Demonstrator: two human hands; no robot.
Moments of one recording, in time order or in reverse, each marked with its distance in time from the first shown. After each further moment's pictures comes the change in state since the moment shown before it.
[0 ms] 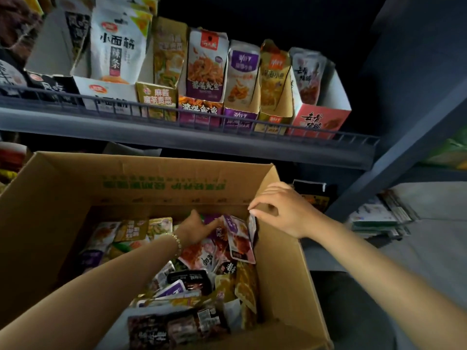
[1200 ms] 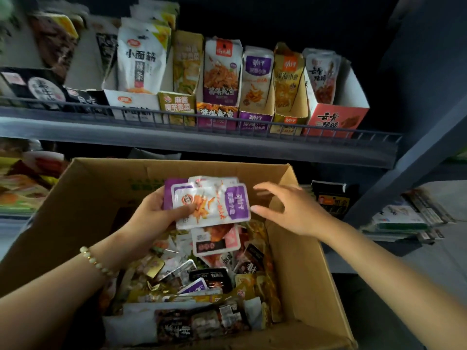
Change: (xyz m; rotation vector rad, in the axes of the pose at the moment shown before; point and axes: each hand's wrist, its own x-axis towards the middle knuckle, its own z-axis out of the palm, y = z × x) left_hand -0.132 0.027 -0.097 -0.719 0.112 0.160; right_hand 0.004 -0.029 0.001 0.194 0.004 0.164
